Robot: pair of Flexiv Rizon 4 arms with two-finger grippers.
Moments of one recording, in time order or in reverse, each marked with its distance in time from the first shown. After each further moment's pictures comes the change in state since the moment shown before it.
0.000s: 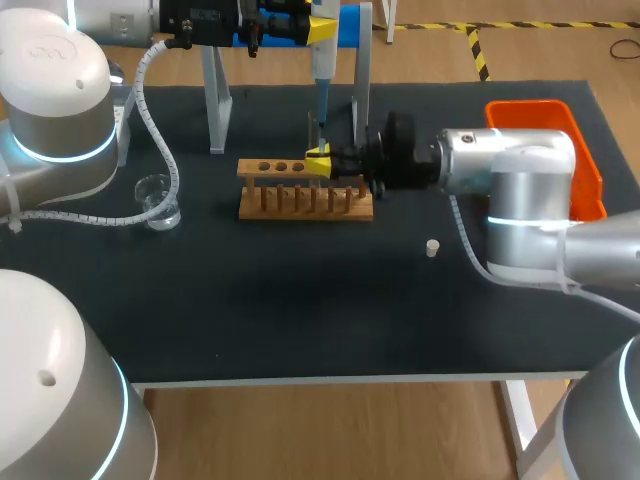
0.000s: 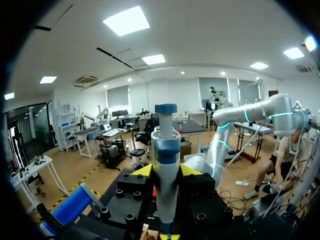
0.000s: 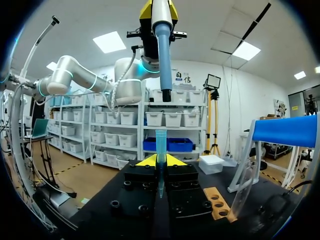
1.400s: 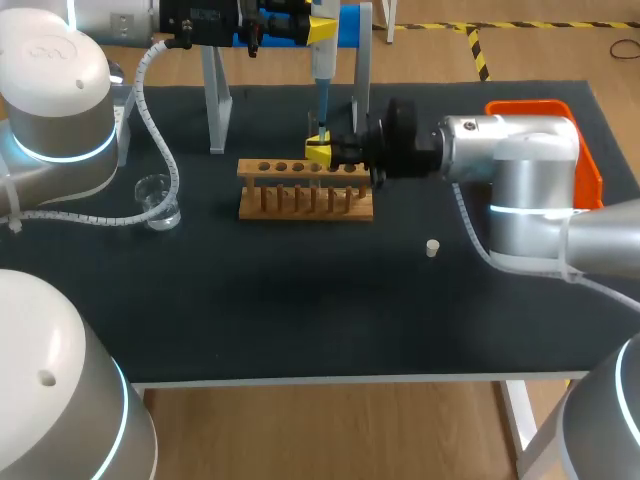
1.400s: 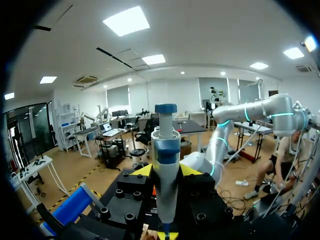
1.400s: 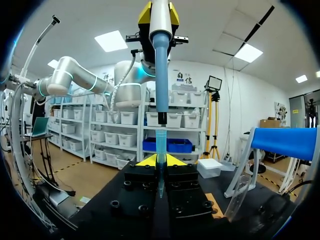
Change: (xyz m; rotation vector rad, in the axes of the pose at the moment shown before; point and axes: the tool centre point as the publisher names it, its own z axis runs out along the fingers) left arm 0.000 0.000 0.000 0.000 0.000 0.000; right arm -0.004 0.019 0.000 0.006 0.005 -0.024
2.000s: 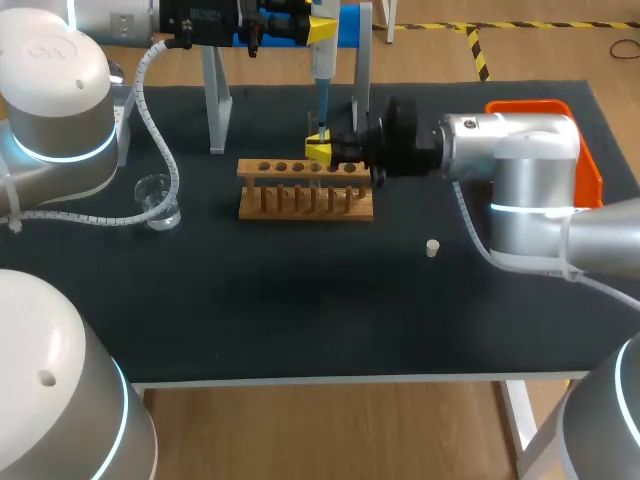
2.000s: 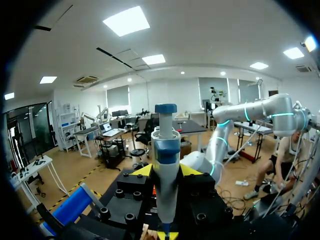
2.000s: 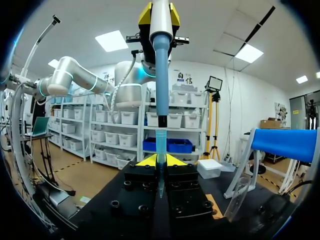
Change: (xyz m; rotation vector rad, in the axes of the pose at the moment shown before) left arm 0.000 0.000 0.000 0.000 0.000 0.000; right arm 0.000 0.003 0.000 -0.001 0.004 -0.005
